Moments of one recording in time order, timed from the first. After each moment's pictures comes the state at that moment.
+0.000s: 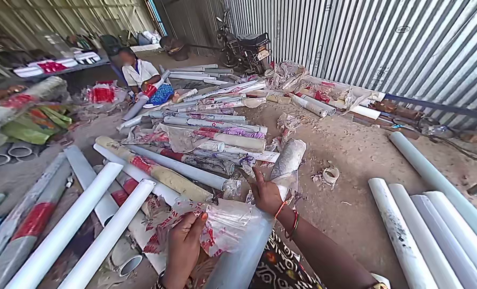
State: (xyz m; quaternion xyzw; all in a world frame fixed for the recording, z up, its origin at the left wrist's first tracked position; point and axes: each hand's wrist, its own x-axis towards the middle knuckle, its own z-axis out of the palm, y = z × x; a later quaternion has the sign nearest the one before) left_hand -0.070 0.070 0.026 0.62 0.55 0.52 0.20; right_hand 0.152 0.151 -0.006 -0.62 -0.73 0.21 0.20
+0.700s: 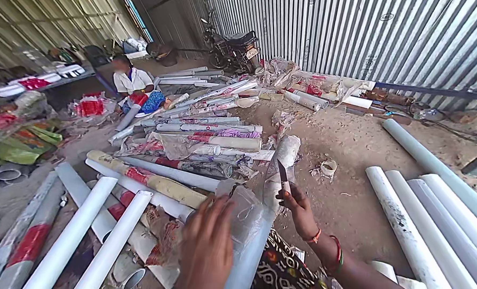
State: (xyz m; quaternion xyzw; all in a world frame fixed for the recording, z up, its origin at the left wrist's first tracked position) left_hand -0.029 0.050 0.068 0.84 0.40 0.34 -0.13; right_hand 0.194 0.077 -0.034 -0.47 -0.36 0.44 0.68
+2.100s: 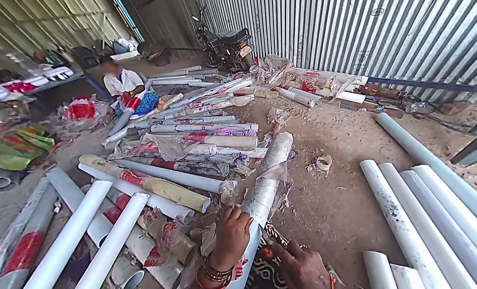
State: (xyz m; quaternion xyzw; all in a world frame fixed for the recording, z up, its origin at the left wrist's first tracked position) left_hand 0.004 0.092 -0.040 0.86 0.39 0.33 -0.09; right_hand 0.186 -0.035 -0.083 -0.57 -0.76 -0.01 0.32
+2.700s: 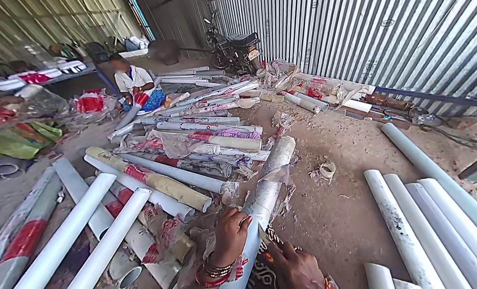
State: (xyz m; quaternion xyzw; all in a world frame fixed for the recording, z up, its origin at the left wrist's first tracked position) left_hand -0.004 0.092 -0.032 0.79 0.46 0.38 0.08; right_hand 0.164 -0.024 -0.065 -0.59 -0.75 -0.05 0.28
